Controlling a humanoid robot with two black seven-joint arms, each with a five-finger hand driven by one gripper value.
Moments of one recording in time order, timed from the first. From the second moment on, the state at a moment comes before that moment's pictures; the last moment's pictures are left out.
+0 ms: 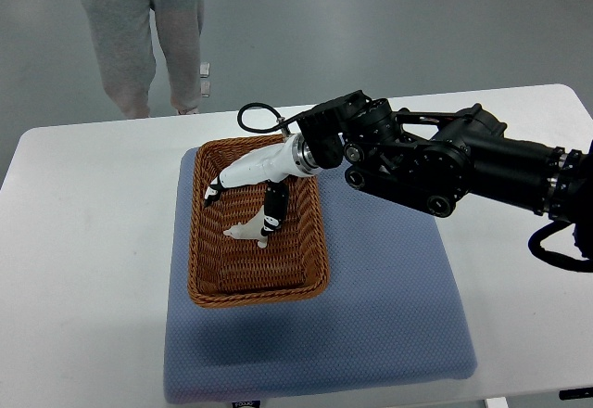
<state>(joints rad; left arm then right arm) 0.00 0.00 -0.02 -0.17 0.01 -0.07 0.12 1.24 -0.02 0.17 0.91 -1.50 0.45 0.16</state>
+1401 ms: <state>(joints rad) 0.00 0.00 -0.02 -0.17 0.01 -0.07 0.12 0.67 -0.04 1.04 0.66 -0.38 -0.10 0.36</state>
